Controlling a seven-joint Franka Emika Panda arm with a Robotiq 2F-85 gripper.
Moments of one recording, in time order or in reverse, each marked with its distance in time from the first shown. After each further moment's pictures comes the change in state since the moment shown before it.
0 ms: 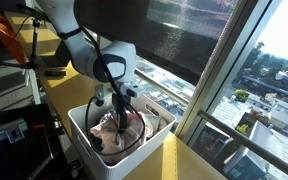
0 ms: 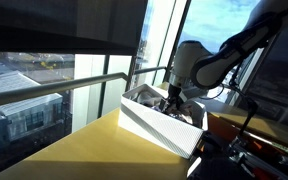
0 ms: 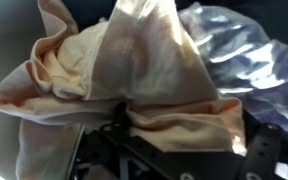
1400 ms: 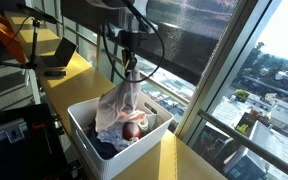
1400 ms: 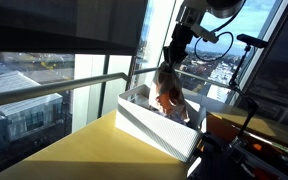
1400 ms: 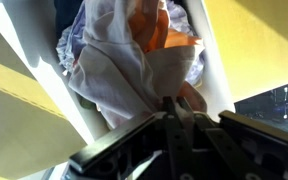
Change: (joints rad) arm 0.011 -0.309 0.095 0.191 0.240 -0.404 -0.202
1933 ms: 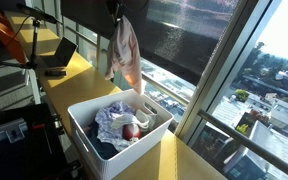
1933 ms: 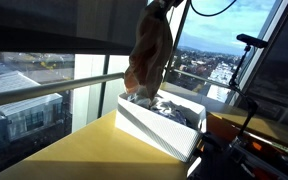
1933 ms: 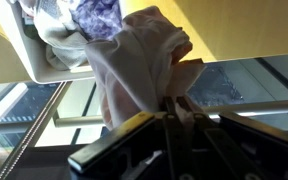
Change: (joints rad) arm 0.112 -0.099 0.178 0.228 -0.067 -0.167 0.008
